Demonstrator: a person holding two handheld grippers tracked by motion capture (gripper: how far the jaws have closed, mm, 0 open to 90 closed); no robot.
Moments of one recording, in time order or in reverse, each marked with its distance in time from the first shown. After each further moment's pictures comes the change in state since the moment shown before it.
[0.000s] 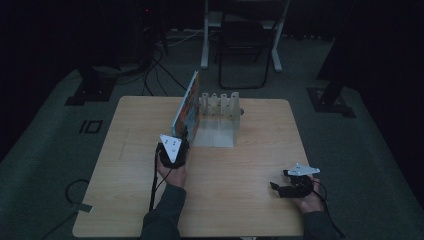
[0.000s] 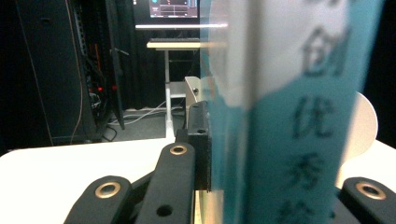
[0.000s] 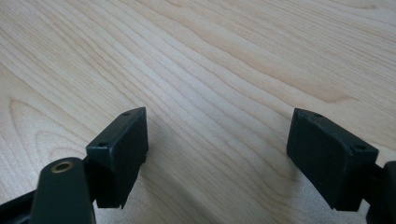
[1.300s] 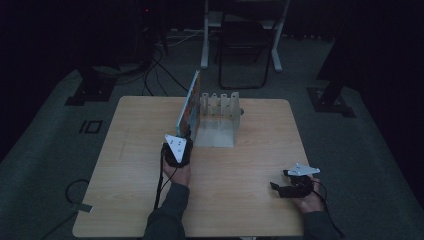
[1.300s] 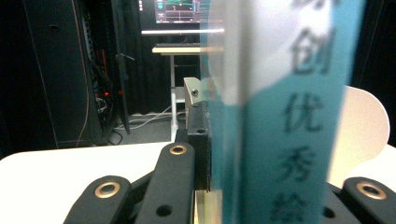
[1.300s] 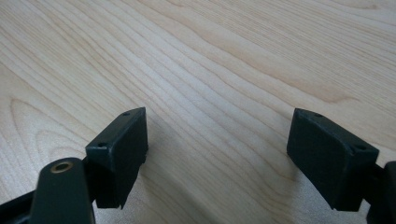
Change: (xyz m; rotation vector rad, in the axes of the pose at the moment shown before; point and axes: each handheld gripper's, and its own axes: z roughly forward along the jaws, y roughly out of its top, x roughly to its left) left arm -0.010 -0.008 0.010 -0.029 0.034 0.000; right arm 0.000 0.000 0.000 0.000 0.002 -0.002
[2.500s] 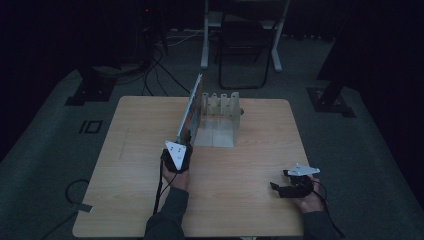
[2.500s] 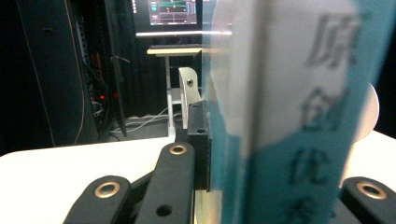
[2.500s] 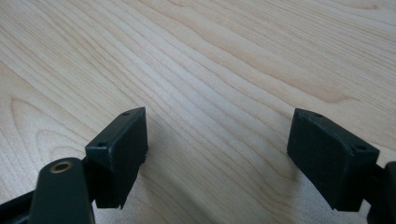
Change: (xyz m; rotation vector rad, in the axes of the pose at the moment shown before) left arm 0.000 -0.017 -0.009 -0.011 -0.027 0.029; right arm 0.000 0.000 0.000 0.002 0.002 -0.002
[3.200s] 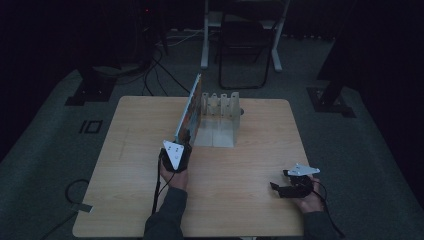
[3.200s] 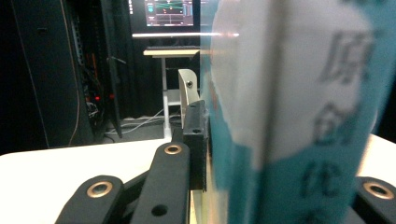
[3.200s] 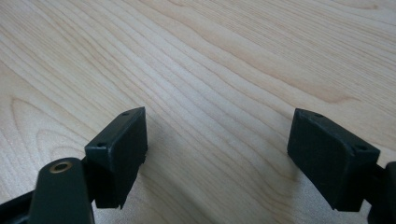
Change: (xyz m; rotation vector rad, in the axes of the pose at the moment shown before) left arm 0.007 0.000 0.000 -0.008 -0.018 -0.011; right arm 0.000 0.000 0.000 0.000 0.000 -0.002
